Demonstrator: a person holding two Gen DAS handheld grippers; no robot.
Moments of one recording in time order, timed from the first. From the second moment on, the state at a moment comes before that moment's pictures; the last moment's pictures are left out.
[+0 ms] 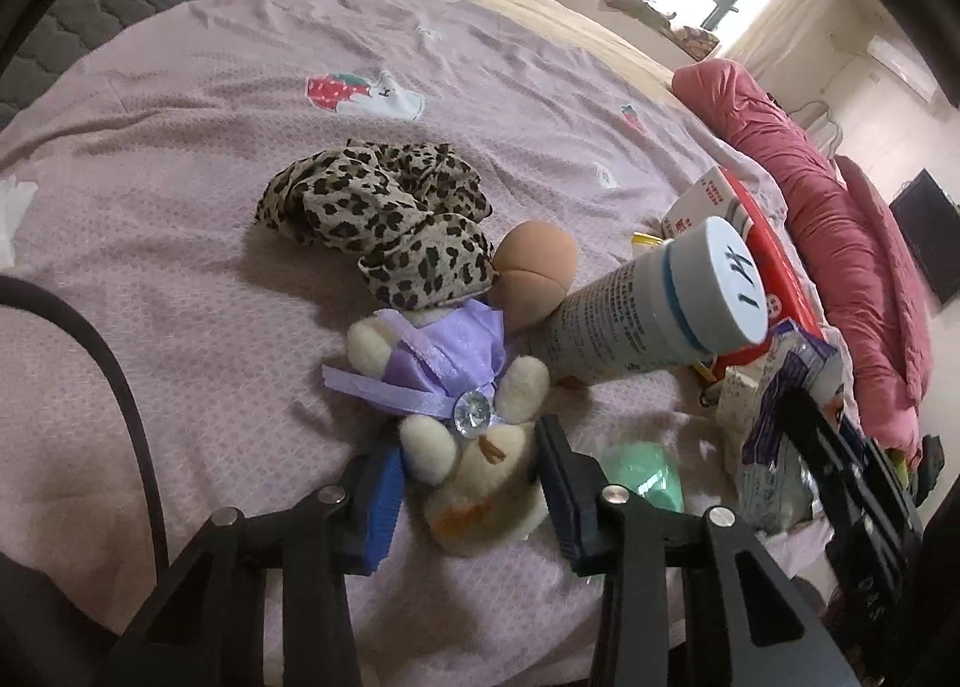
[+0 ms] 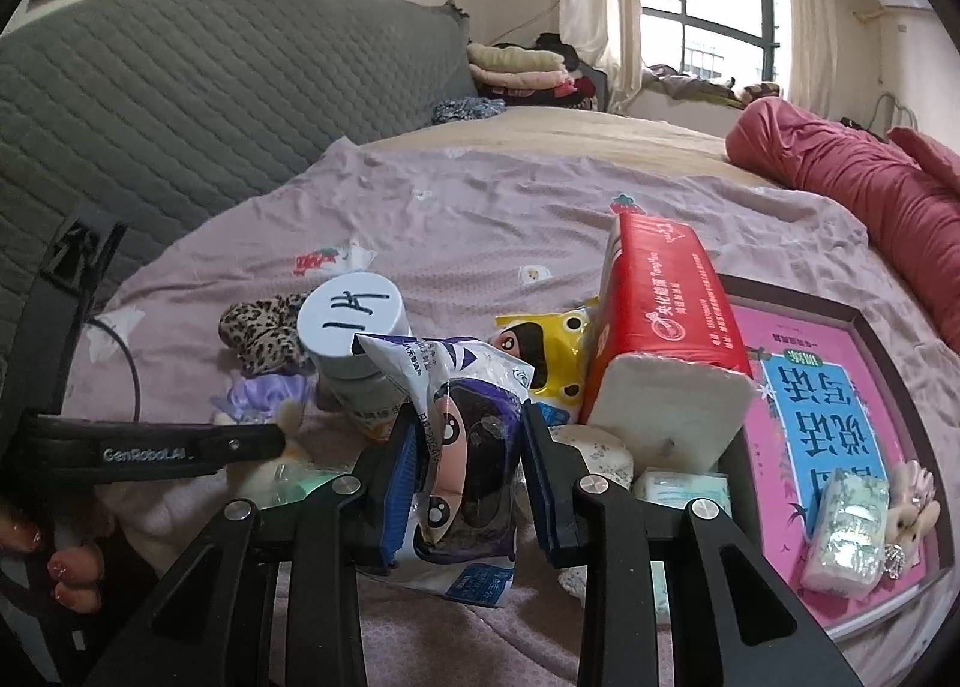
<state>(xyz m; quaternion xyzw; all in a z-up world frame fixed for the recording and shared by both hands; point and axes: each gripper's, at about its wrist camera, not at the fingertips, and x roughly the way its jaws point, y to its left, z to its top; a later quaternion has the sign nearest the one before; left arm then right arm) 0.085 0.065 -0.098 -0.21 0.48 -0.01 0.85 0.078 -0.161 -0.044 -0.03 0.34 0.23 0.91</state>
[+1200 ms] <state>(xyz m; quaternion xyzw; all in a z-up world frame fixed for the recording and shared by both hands) 0.081 0.049 -0.119 -0.21 0.51 -0.03 0.84 0.076 -0.186 -0.037 0.03 0.35 0.22 0.91</state>
